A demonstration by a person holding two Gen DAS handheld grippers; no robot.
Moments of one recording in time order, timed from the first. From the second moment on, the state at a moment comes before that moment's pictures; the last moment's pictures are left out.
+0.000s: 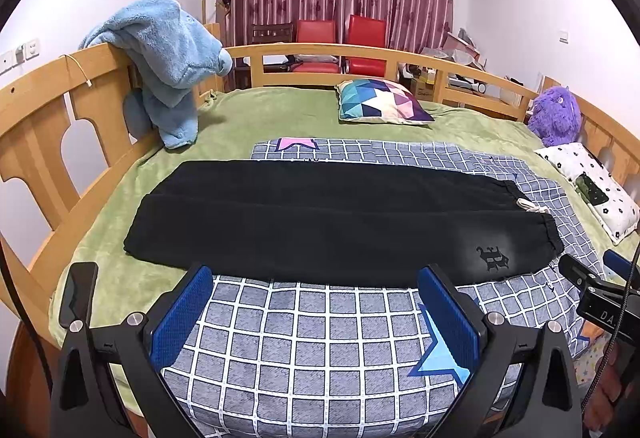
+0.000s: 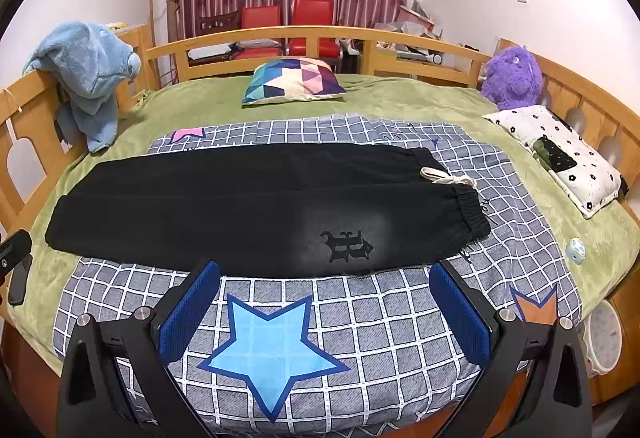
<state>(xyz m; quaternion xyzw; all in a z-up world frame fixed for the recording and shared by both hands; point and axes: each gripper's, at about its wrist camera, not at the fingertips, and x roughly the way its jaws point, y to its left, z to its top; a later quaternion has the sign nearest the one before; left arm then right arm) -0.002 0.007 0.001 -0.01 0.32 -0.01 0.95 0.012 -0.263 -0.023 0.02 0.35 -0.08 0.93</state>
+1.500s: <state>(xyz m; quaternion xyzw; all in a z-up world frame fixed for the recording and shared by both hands) -0.004 0.003 0.001 -0.01 0.32 -0.01 0.95 0.013 -0.263 -0.025 0.02 0.35 -0.08 0.93</state>
